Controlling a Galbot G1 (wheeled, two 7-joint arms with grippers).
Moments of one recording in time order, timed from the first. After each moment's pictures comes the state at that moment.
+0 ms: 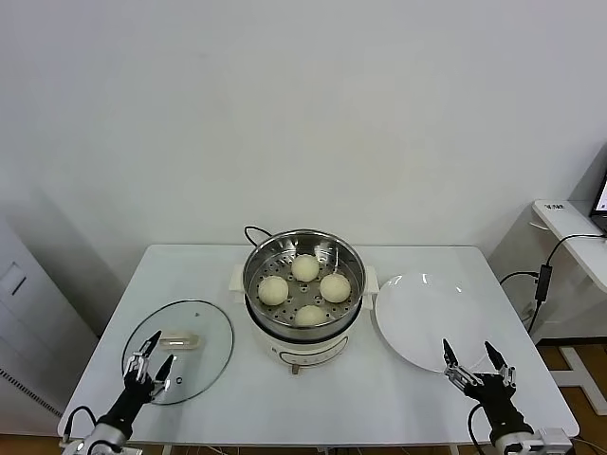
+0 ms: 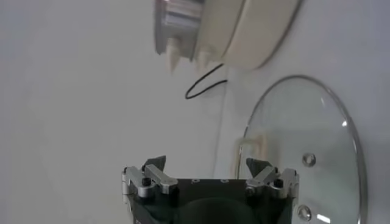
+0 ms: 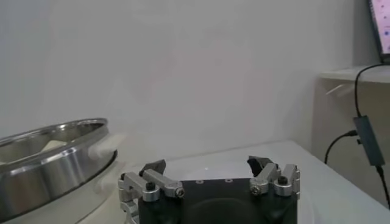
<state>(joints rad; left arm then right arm) 1.46 -1.34 -0.79 -1.65 1.29 -0.45 -0.17 -1.73 1.25 0.78 2.02 0.55 0.05 -0.06</state>
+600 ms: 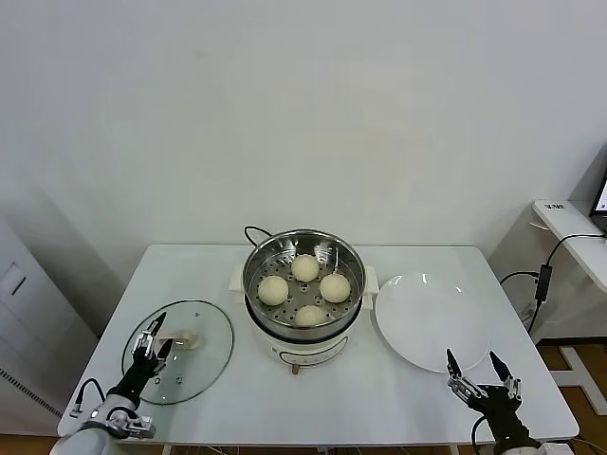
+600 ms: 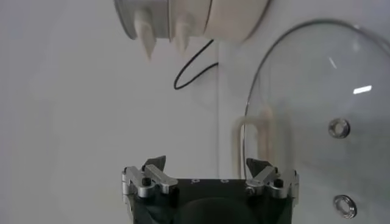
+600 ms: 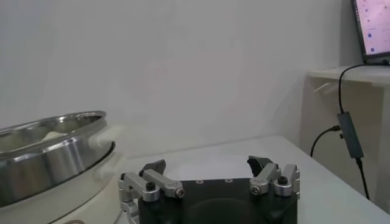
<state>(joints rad) 1.30 -1.32 -0.76 -1.50 1.41 -0.40 -0.20 -1.79 1.29 0.80 2.05 0.51 0.05 -0.06</state>
